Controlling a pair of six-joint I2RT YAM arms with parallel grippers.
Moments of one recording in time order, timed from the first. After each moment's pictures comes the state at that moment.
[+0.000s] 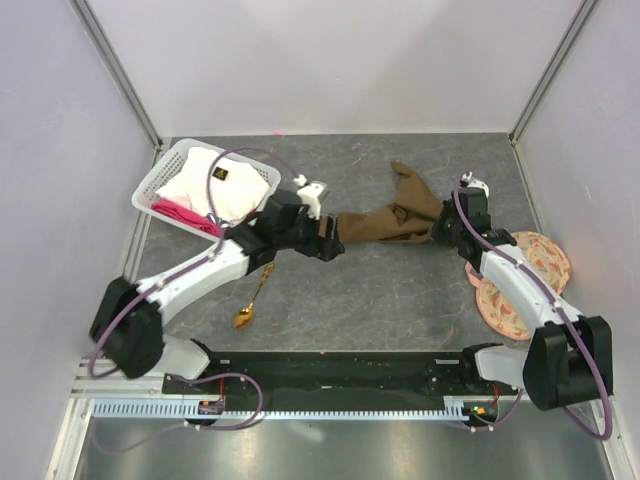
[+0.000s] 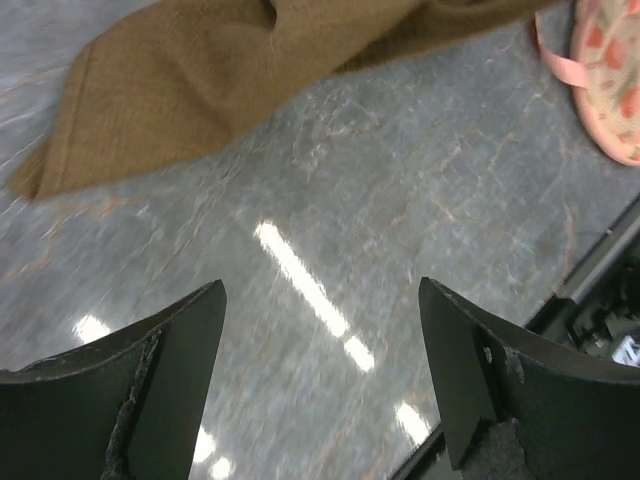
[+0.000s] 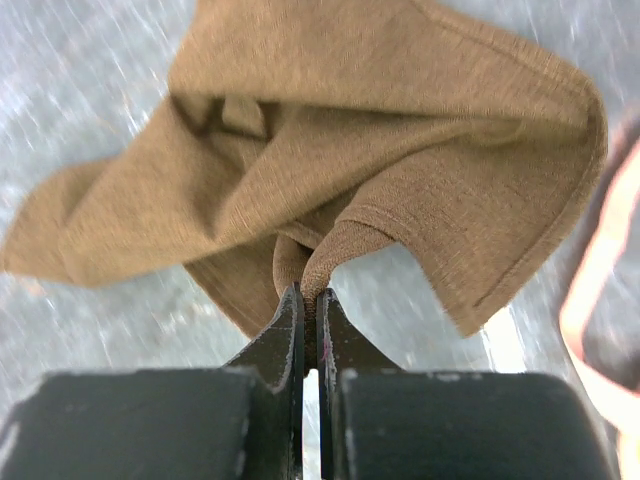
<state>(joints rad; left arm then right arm) -0.67 1.36 0.96 -0.20 0.20 -0.32 0.17 1.25 0.84 -0.31 0.10 0.51</state>
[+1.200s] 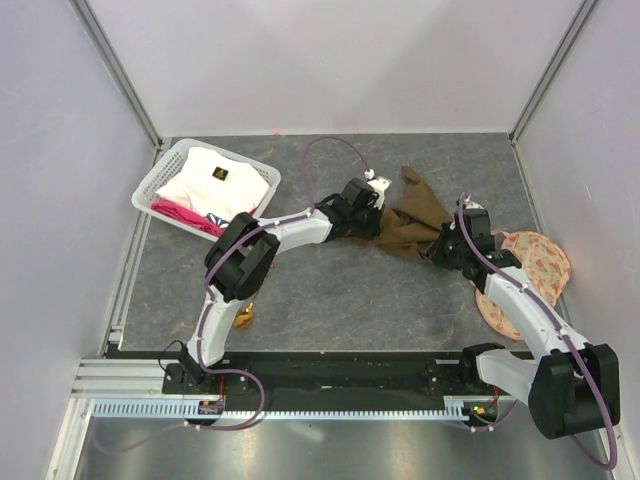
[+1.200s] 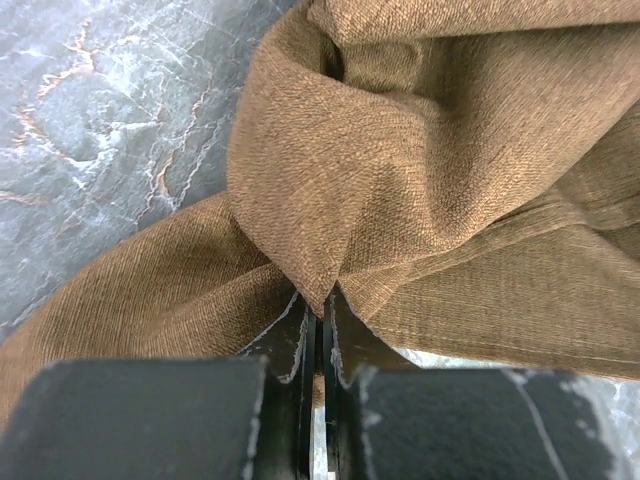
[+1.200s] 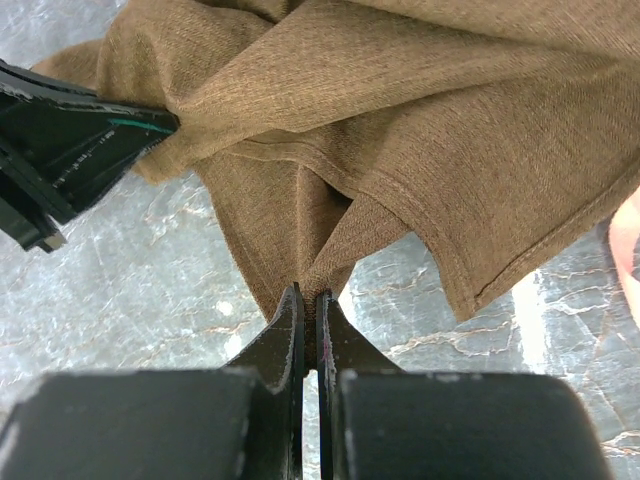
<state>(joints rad) -0.78 2.20 1.56 -0.06 0.13 -0.22 0.17 1.09 0.67 -0.38 -0.04 0.53</state>
